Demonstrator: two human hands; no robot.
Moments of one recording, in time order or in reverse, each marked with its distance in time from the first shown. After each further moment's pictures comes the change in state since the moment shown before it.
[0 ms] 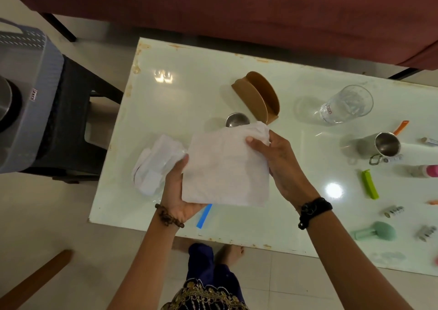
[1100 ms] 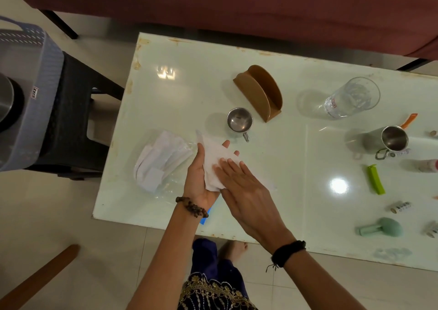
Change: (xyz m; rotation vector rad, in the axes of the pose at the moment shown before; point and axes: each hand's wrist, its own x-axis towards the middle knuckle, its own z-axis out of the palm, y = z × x) left_hand 0.027 -0.016 0.006 -0.017 -0.004 -0.119; right_hand -0.050 0.053 0.034 -1.245 -0.039 -0.781
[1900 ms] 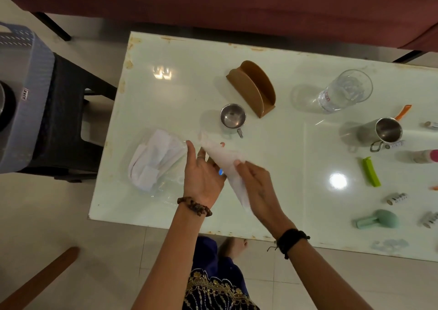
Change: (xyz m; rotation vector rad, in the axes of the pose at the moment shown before) left_hand 0.008 -0.016 0.002 -0.060 0.142 0.161; right_hand 0.001 0.018 -0.001 1.050 0.034 0.643
